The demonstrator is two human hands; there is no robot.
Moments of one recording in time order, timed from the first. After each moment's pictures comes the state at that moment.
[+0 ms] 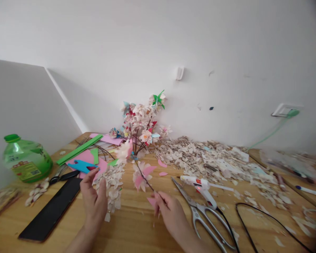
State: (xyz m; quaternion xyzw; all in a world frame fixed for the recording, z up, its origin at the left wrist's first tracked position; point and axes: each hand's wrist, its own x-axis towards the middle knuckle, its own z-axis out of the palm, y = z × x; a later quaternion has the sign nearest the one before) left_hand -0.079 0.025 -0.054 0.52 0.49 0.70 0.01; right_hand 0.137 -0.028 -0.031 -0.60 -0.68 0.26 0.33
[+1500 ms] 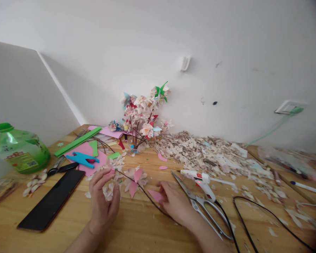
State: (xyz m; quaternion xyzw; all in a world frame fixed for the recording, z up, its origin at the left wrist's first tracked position) left_hand -0.059 -0.006 -0.043 0.65 0.42 0.62 -0.09; right_hand 0.165 -0.011 -0.051 -0.61 -0.73 0.24 0.18
